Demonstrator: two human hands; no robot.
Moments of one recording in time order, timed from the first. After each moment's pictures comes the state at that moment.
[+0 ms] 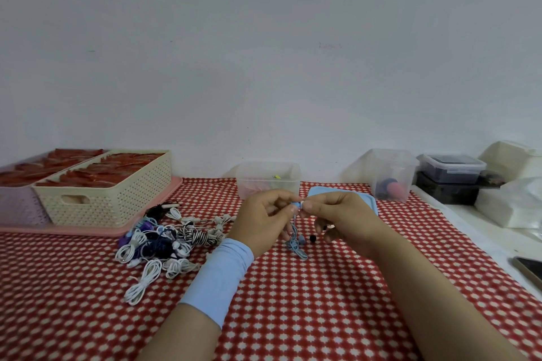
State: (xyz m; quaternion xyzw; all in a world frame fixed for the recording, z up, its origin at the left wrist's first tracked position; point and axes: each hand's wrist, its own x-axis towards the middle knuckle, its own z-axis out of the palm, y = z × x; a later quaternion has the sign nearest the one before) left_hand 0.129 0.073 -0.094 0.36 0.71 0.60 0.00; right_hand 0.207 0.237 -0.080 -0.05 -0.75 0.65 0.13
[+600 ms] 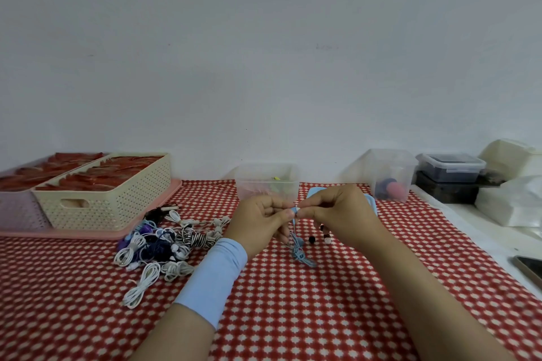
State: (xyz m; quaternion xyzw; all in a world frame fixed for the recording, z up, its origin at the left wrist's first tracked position) left_hand 0.127 0.071 -0.091 0.32 0.72 0.61 0.07; right_hand 0.205 0.237 -0.078 0.01 -0.85 0.47 0.25
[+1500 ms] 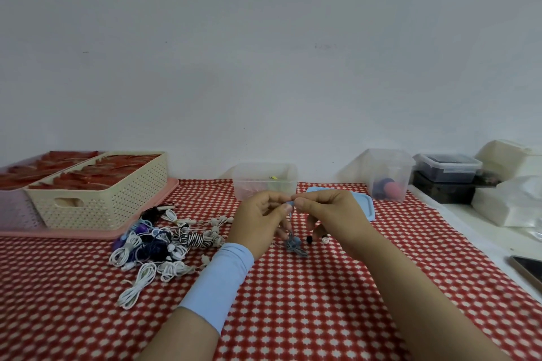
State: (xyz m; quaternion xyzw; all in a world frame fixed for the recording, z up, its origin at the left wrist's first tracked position) left_hand 0.124 0.081 -0.102 0.31 0.70 0.64 0.02; right_hand 0.194 0.231 -0.088 -0.04 -0.74 0.63 0.20
